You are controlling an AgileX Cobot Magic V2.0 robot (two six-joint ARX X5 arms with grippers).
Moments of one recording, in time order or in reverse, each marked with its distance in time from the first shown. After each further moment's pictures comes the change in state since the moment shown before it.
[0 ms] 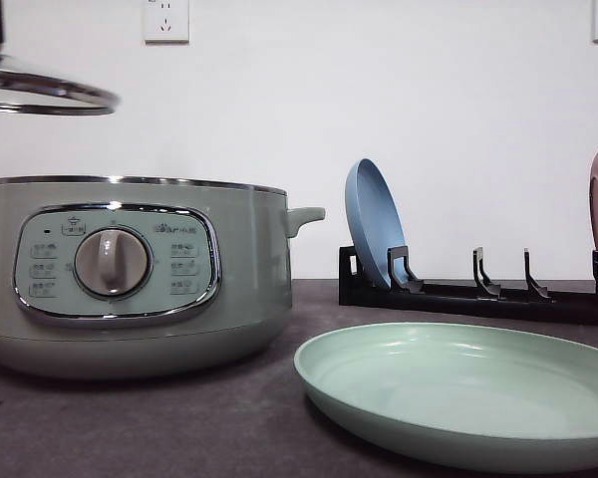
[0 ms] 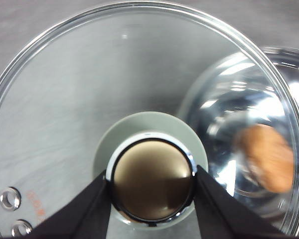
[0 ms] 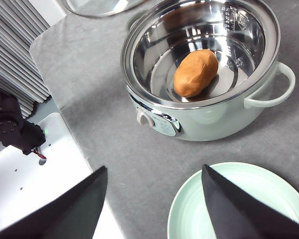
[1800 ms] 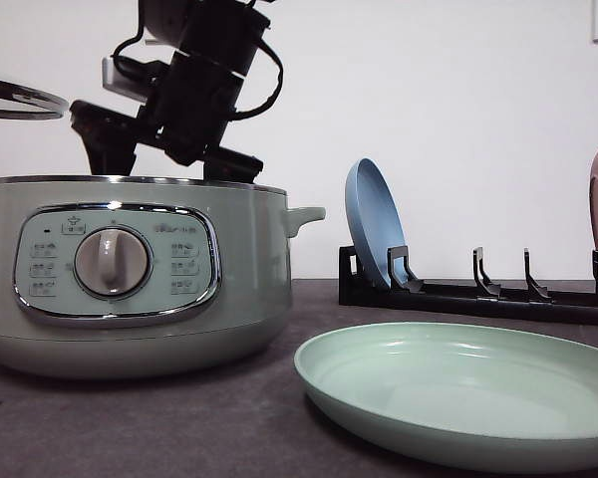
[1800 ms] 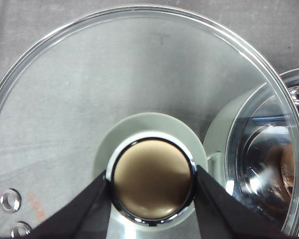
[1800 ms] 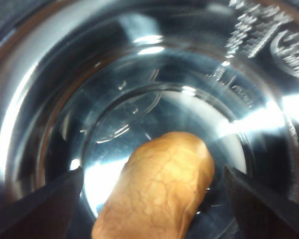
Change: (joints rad) left_arx 0.122 0.000 0.000 0.006 0.001 0.000; right_arx 0.203 1.171 0.868 -0.031 0.349 0.063
